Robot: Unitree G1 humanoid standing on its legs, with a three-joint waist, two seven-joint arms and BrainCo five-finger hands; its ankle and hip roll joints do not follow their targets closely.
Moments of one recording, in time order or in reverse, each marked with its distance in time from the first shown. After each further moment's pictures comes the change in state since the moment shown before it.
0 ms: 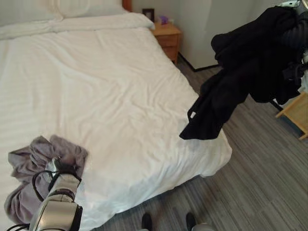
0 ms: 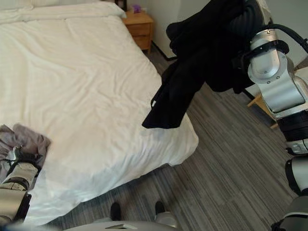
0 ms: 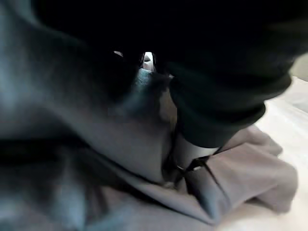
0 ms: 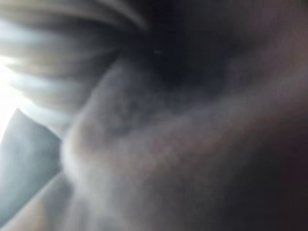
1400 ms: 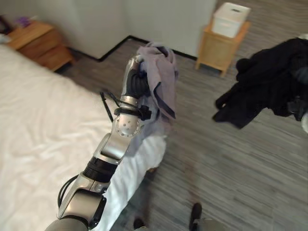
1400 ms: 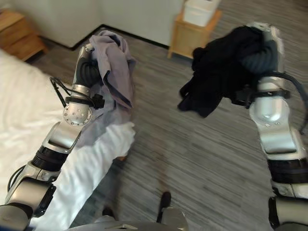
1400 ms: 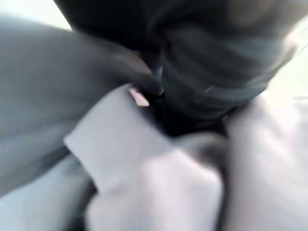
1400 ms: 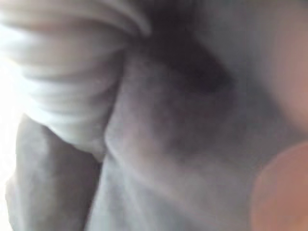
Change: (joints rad) left arm -0.229 -0.198 -0.155 -1.254 0.036 -0.009 0.076; right arm 0.402 0.259 -0.316 -0.321 -0.078 -0.056 -0.096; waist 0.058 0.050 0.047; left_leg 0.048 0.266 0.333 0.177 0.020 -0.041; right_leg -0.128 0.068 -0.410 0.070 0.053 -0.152
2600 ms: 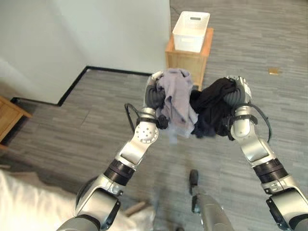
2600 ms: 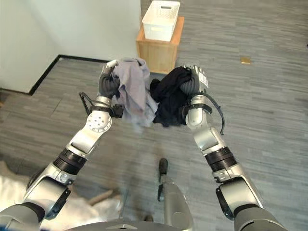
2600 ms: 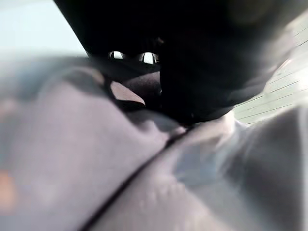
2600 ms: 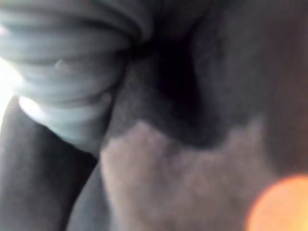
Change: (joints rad) left arm 0.109 -0.139 -0.110 0.034 -0.176 -0.022 0.056; right arm -0.010 0.404 0.218 0.369 -0.284 0.189 -0.151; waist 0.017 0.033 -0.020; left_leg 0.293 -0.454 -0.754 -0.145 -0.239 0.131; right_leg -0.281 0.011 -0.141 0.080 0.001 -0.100
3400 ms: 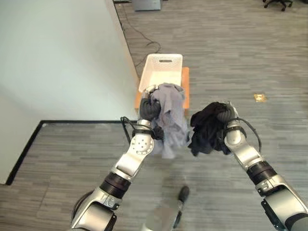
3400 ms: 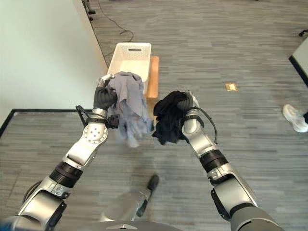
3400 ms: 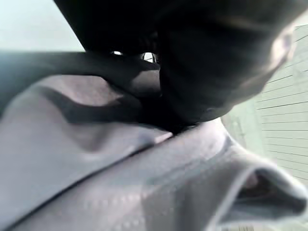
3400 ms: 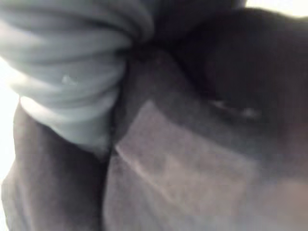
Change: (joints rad) left arm 0.025 0.017 -0.013 -0.028 -0.019 -0.019 0.034; right arm -0.022 0.036 0.080 0.187 0.189 -0.027 0.025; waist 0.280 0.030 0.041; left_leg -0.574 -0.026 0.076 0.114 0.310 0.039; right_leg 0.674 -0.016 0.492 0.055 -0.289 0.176
